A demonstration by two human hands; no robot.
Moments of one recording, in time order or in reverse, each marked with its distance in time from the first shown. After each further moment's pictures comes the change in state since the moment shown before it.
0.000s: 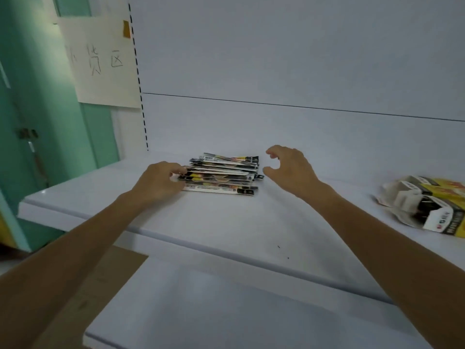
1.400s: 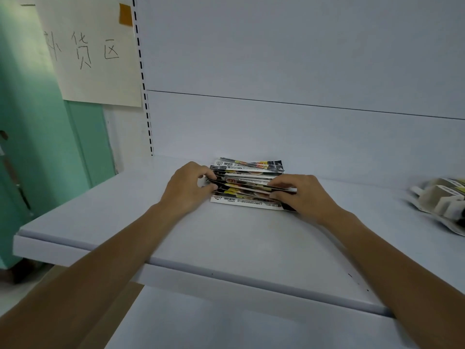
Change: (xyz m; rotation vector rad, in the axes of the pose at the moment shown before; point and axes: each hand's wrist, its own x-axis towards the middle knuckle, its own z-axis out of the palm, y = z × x) left_hand 0.049 -0.043 0.019 -0.184 0.050 0.207; right_hand 0.008 -0.014 0.061 0.251 -0.057 -0.067
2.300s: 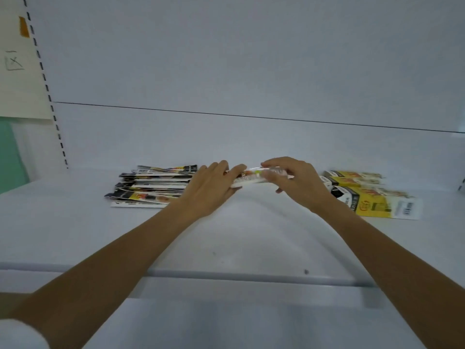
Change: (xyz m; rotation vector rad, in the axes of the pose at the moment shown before) left_hand 0.002 0.192 0.114 0.505 0.077 0.700; right_hand -0.090 0.053 -0.151 0.113 0.271 0.030
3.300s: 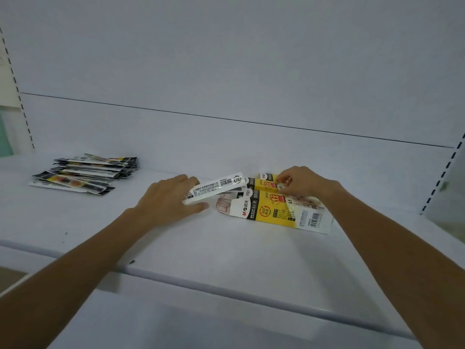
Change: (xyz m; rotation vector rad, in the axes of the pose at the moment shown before) left_hand 0.065 0.155 0.017 -0.101 -0.278 -0.465; right_hand 0.040 0.187 -0.194 -0.573 -0.534 0.175
